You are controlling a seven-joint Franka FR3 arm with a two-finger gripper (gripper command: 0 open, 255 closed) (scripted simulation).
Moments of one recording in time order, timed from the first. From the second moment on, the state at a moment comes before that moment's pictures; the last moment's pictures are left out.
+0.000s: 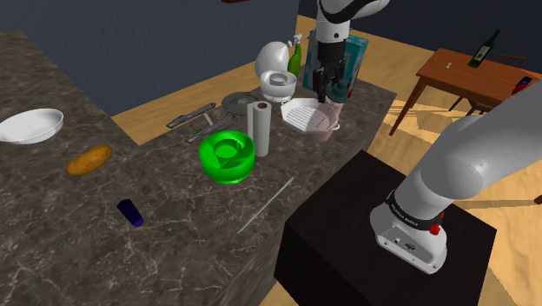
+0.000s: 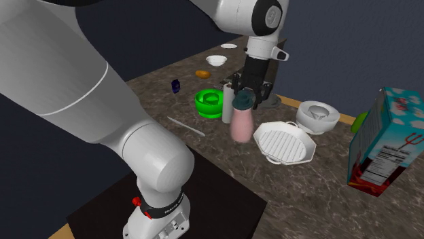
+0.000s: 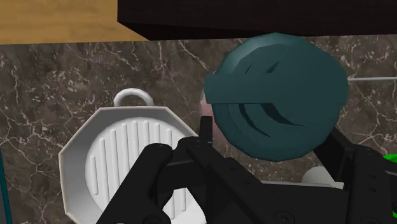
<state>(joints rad) -0.01 -0.36 -0.08 -2.39 -0.04 1.80 -0.11</state>
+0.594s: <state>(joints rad) -0.01 -0.39 -0.08 -2.30 -0.04 1.67 -0.11</state>
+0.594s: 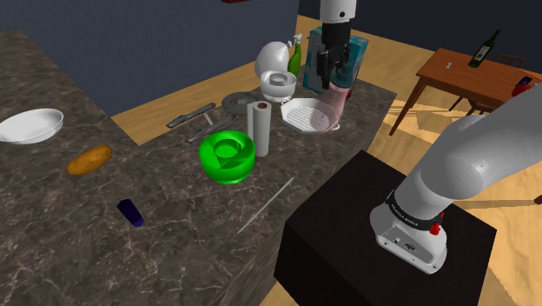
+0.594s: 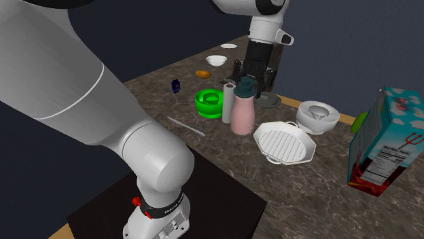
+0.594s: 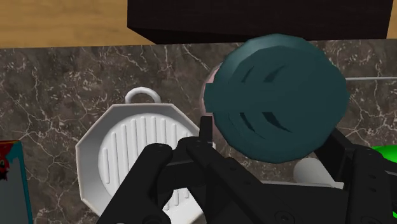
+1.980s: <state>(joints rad) 0.11 -0.11 0.09 -1.84 0.06 1.51 0.15</state>
